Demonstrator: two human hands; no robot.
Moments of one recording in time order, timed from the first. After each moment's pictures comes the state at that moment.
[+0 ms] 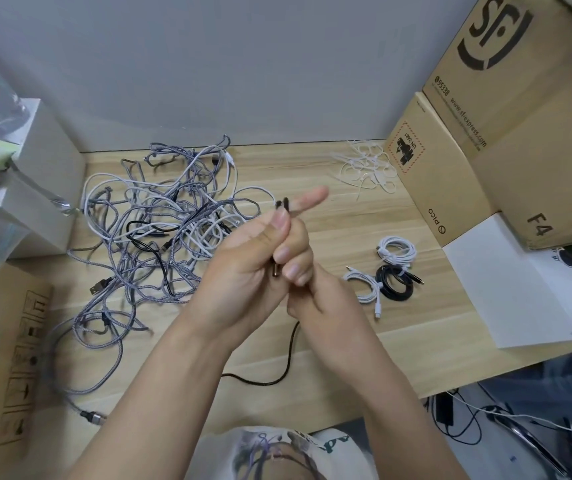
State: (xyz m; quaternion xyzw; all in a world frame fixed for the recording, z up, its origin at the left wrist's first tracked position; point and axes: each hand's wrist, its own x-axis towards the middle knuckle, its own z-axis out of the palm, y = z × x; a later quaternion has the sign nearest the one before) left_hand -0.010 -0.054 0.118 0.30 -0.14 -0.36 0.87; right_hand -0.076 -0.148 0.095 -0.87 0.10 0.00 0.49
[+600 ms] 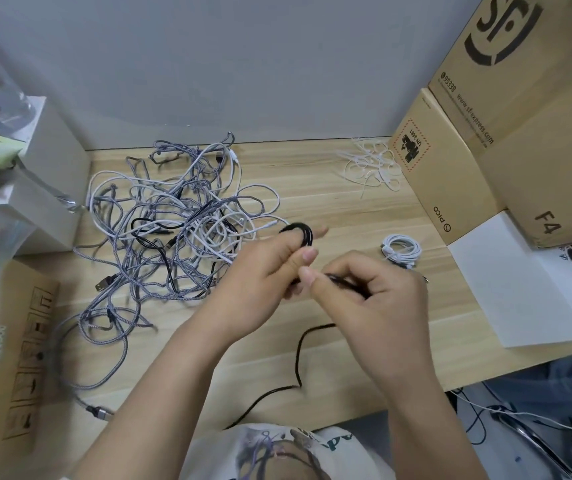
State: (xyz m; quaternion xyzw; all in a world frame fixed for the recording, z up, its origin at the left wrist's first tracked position) left_hand -0.007 -0.047 0.097 0.70 -0.27 -0.24 0.62; right_hand -0.092 -0.154 0.123 -0.81 0.10 -0.19 0.55
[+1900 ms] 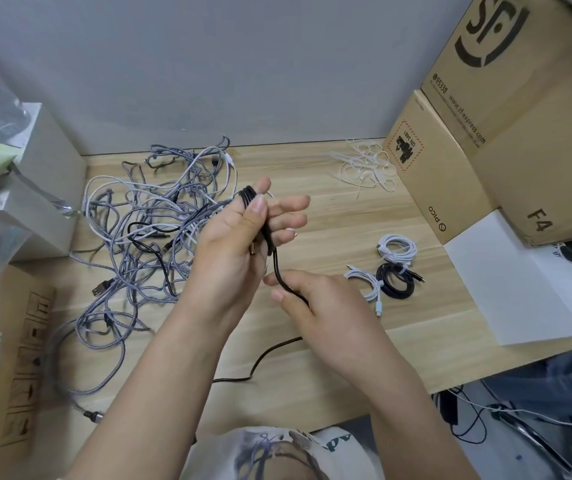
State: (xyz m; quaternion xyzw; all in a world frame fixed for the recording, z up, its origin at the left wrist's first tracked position) left_hand -0.001 -0.051 0.120 0.45 -0.09 -0.21 0.86; right_hand -0.078 -0.151 0.108 -0.93 0.08 0.08 0.36
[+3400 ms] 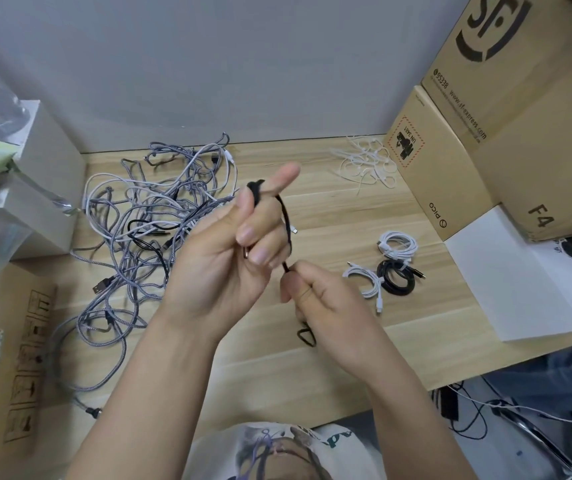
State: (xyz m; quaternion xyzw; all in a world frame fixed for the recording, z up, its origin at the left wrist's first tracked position) left_hand -0.001 -0.039 0.122 0.20 -0.14 -0.39 0.89; right_hand -0.084 -0.155 0.098 -0.85 0.09 0.02 0.52
